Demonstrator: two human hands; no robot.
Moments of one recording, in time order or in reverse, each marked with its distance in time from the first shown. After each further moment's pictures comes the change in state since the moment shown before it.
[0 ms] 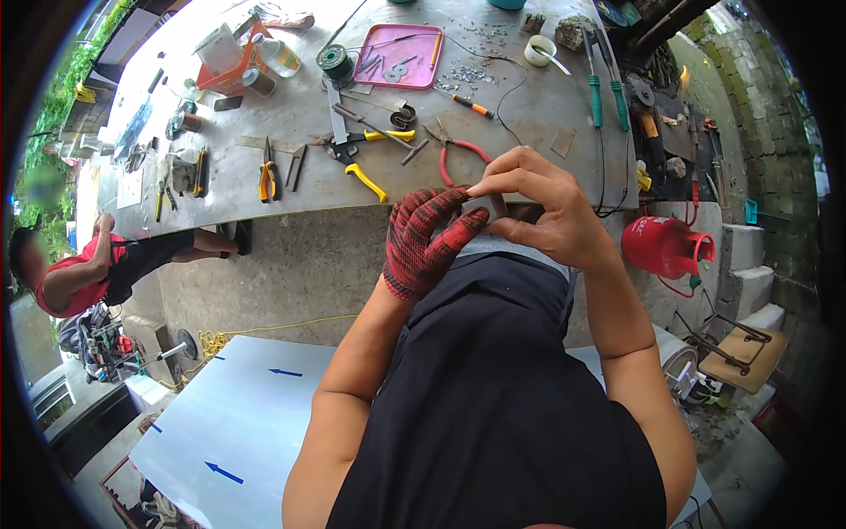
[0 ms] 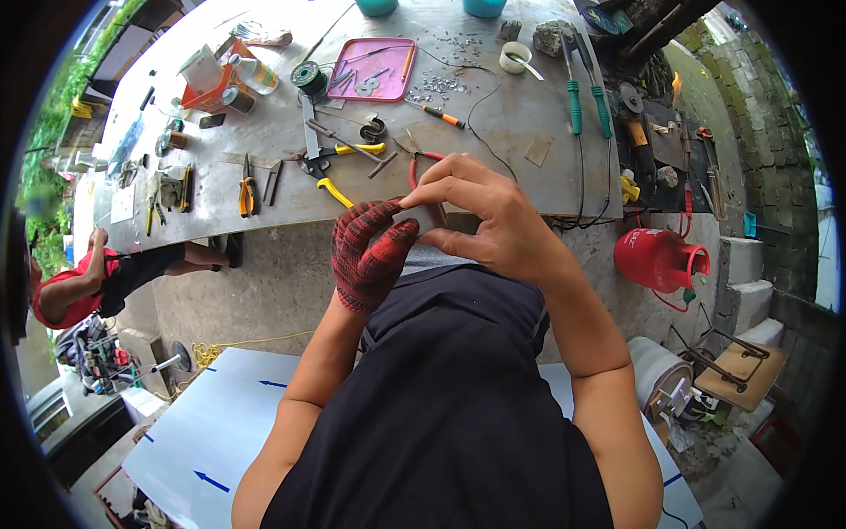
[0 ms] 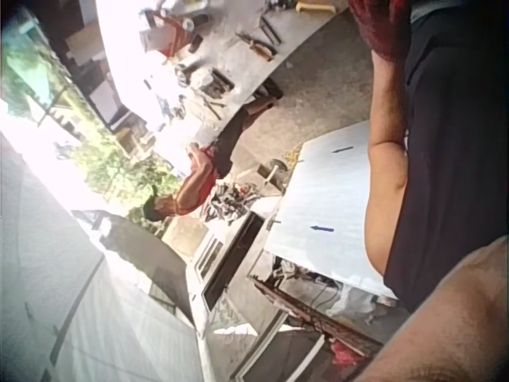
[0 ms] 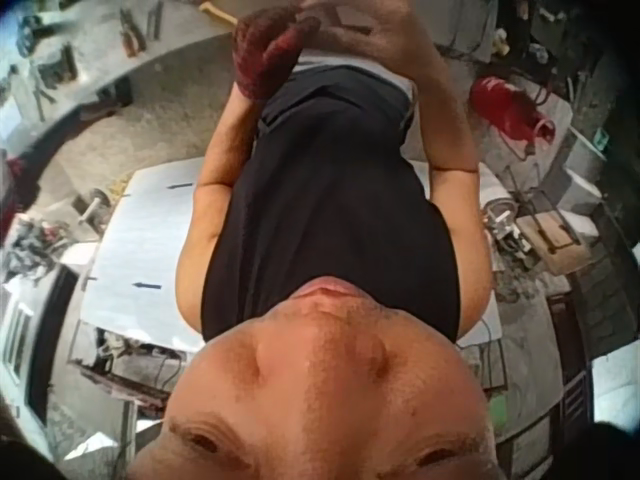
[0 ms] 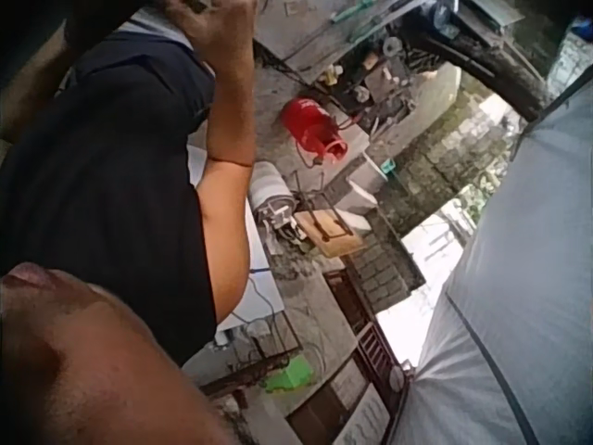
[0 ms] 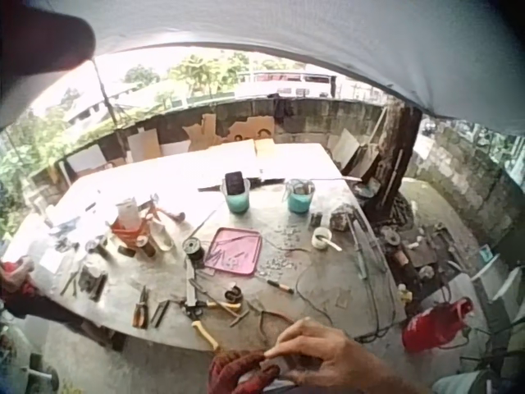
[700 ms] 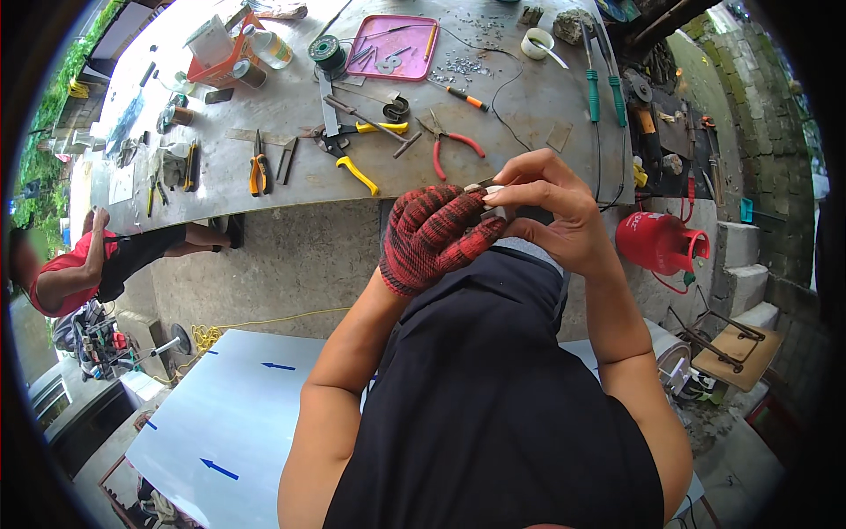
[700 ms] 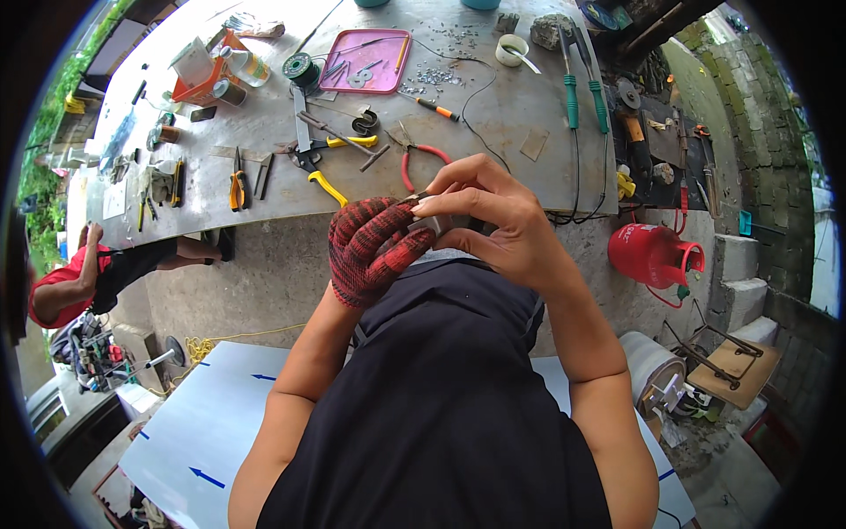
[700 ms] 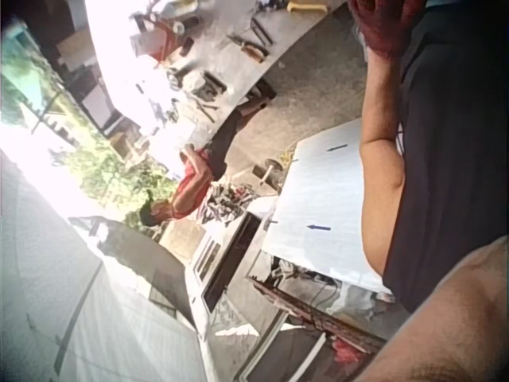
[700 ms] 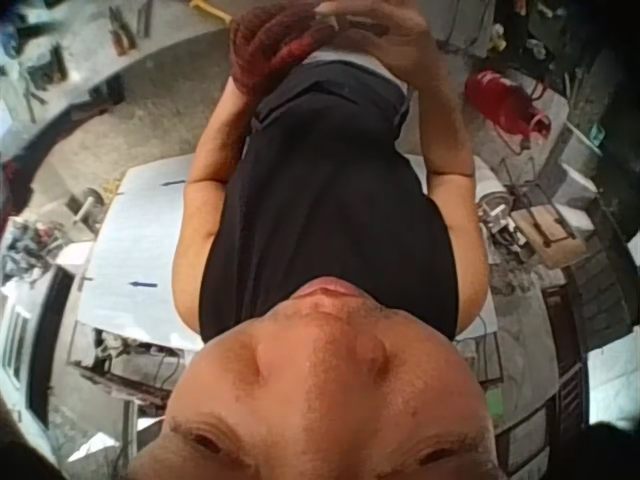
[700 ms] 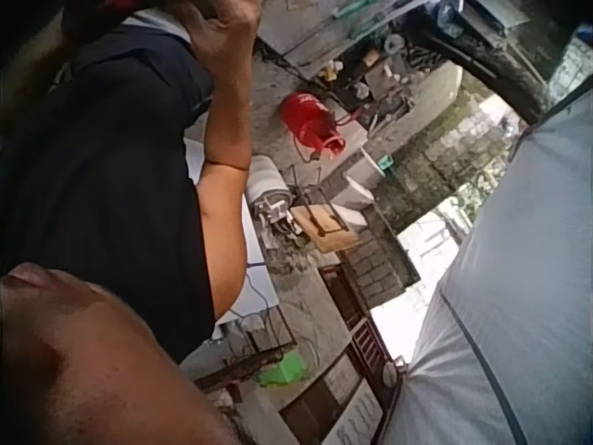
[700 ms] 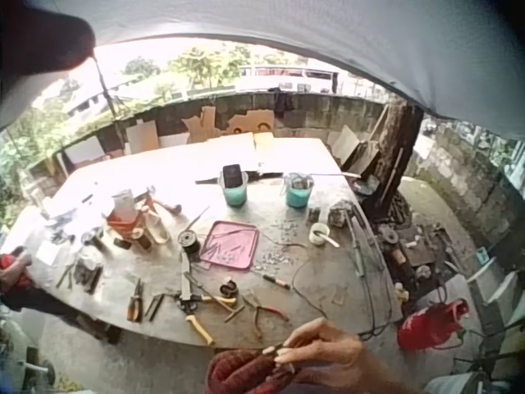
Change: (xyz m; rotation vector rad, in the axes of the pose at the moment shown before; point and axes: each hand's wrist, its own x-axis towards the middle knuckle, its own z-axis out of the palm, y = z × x) left_hand 0.007 0.005 0.004 0.028 -0.049 0.125; right_hand -0.020 0.000 -0.002 0.132 0.093 0.013
